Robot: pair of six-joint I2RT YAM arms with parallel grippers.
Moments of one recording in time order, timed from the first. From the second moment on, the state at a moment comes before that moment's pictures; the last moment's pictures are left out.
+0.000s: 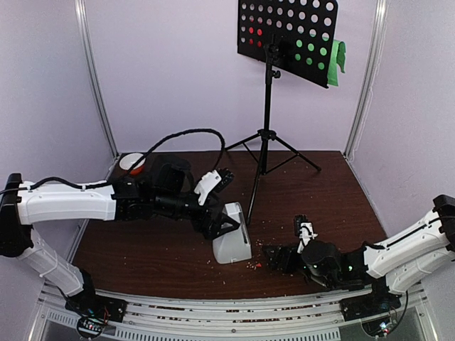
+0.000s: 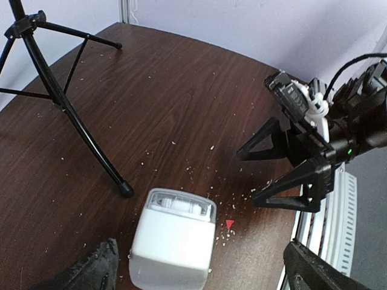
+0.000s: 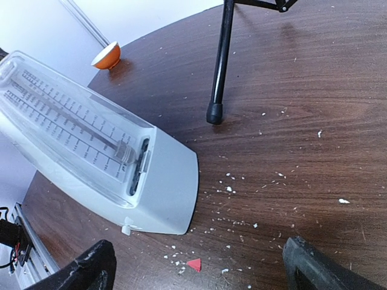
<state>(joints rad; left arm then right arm) -1.00 1.44 1.03 -0.13 0.23 -0.04 1.27 1.30 0.31 0.44 0.61 0.88</state>
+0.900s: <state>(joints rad) -0.86 1.70 1.21 -0.17 0.58 0.19 1.37 1.55 0.41 0.56 0.60 0.75</state>
